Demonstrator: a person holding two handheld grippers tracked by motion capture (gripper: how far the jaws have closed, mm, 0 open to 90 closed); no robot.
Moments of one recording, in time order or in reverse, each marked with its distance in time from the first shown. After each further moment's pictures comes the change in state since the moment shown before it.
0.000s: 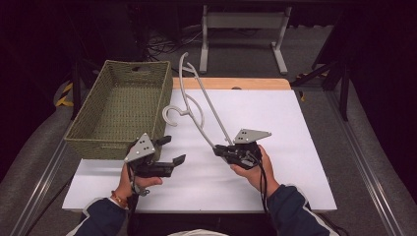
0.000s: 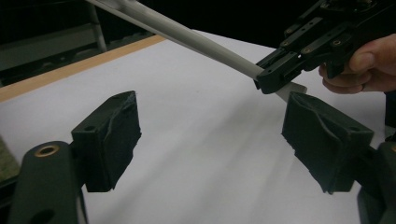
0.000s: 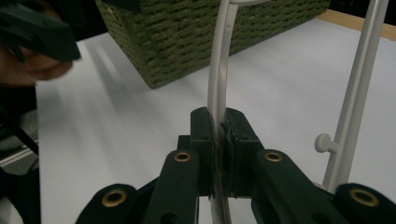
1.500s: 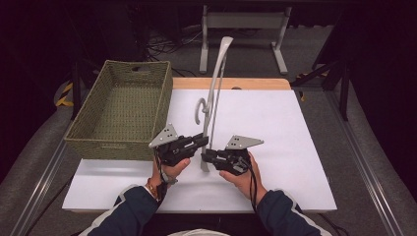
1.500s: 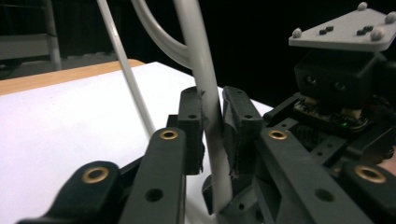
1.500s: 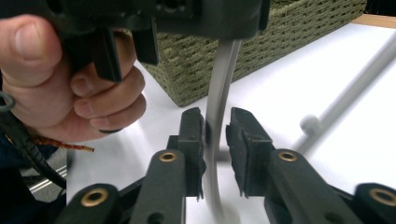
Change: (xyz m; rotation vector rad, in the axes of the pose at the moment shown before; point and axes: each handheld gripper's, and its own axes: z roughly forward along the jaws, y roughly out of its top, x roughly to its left) left arm -0.007 0.016 0.062 -0.130 -0.137 -0.156; right arm 0.015 -0.015 0.025 -0.099 0.078 0.067
